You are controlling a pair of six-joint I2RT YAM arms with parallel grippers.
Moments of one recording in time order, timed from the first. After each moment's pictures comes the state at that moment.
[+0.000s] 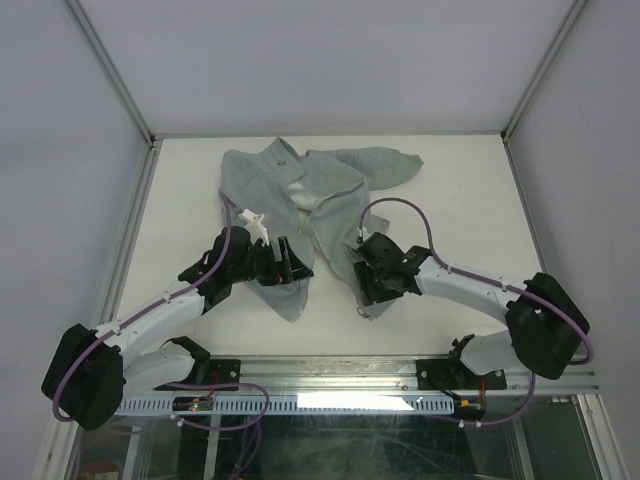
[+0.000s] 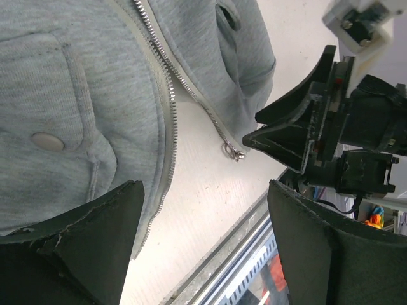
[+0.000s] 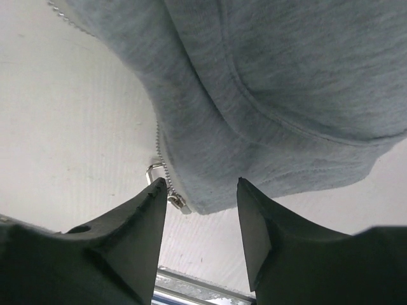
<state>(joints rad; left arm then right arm) -0.56 1.06 0.51 0.01 0.39 -0.74 0.83 1.34 0.78 -0.61 0.07 0.50</state>
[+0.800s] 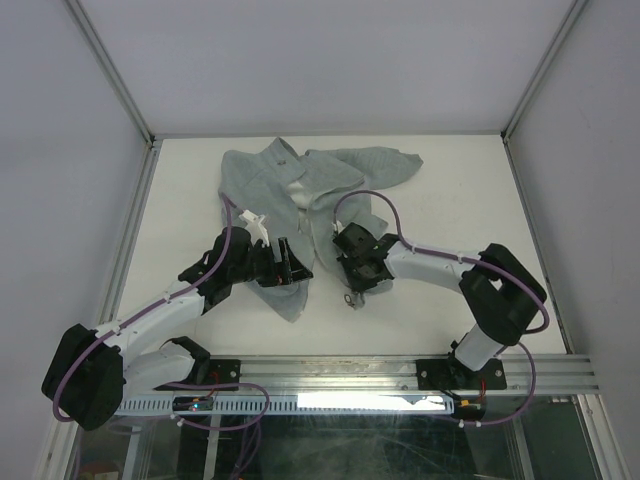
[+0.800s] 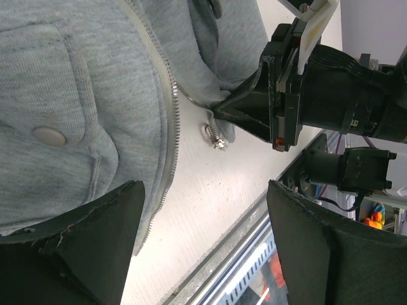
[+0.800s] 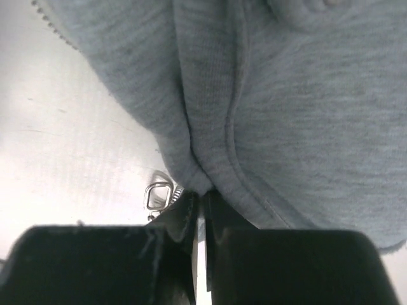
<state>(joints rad) -0.56 1.06 0.51 -0.01 0.40 -0.73 0.85 1.63 0.95 -0.55 0.08 0.40</state>
